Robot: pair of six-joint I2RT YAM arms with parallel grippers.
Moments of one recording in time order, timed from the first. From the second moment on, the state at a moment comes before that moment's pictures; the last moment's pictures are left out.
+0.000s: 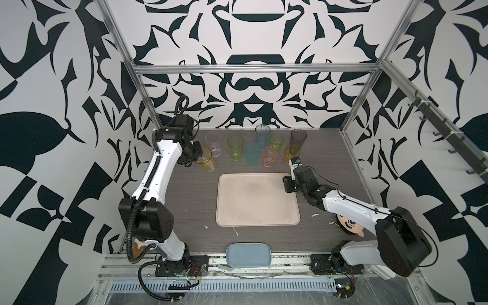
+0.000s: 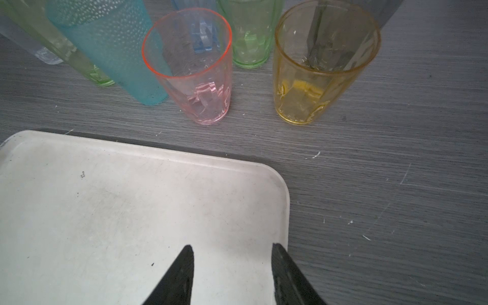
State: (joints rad) left arm -0.16 1.63 1.71 -1.27 -0.03 -0.39; right arm 0.52 1.34 0.68 -0.06 0.17 0.31
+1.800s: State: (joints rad) left arm -0.40 1.86 1.69 -1.25 -0.09 -0.49; right arm 0.52 1.40 0.72 -0.10 0.17 0.31
